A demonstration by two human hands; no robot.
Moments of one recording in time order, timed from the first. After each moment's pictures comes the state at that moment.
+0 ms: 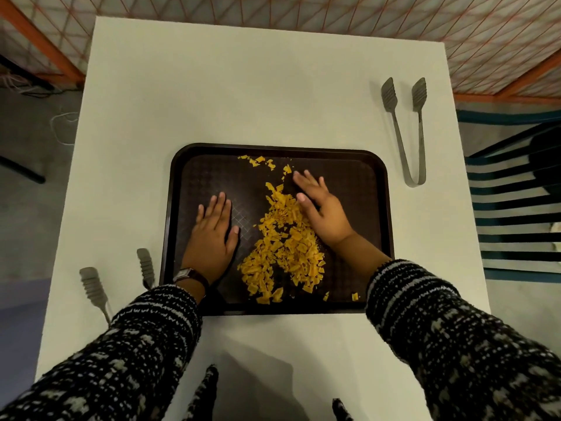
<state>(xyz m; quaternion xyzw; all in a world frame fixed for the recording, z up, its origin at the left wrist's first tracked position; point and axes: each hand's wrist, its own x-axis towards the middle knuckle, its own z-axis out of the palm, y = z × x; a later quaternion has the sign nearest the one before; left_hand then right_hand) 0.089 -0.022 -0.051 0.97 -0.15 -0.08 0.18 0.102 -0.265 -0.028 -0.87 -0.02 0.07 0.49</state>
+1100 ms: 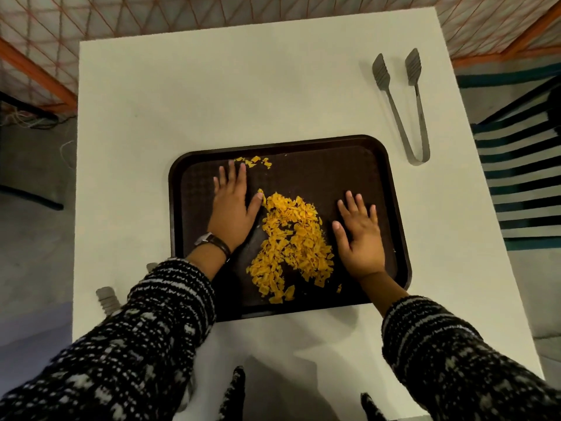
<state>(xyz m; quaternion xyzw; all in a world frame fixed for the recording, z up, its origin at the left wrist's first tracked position) 0.146 -0.063 -0.038 0.95 -0.14 -0.13 0.23 0.018 -0.289 -0.056 -0.94 0.11 -0.05 0.31</state>
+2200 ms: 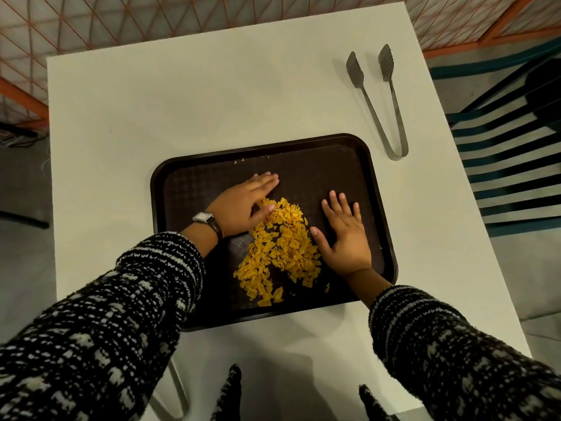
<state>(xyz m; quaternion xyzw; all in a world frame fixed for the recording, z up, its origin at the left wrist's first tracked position) 0.178 -0.093 -0.033 0.86 -0.44 -0.19 0.19 0.019 -0.290 -0.055 -0.95 0.12 -0.03 0.29</state>
